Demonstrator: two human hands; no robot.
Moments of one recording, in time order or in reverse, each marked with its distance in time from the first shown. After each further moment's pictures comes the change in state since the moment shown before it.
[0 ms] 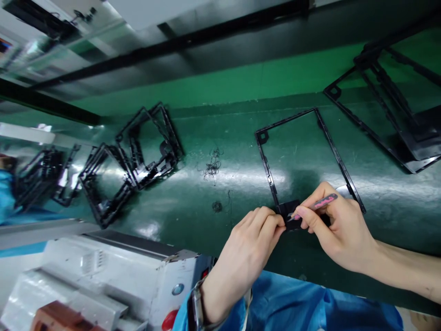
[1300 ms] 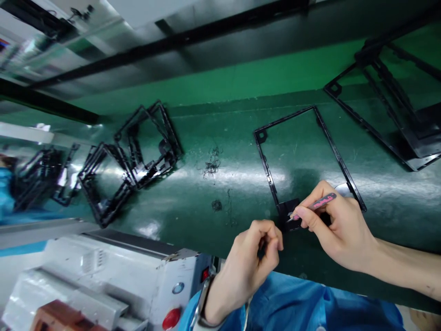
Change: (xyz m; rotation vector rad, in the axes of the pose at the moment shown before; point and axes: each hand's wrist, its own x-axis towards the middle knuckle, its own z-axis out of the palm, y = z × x) left_hand -0.025 0.005 0.010 -0.576 0.108 -0.213; right_hand 0.000 -0.001 -0.001 -0.009 -0.019 -0.045
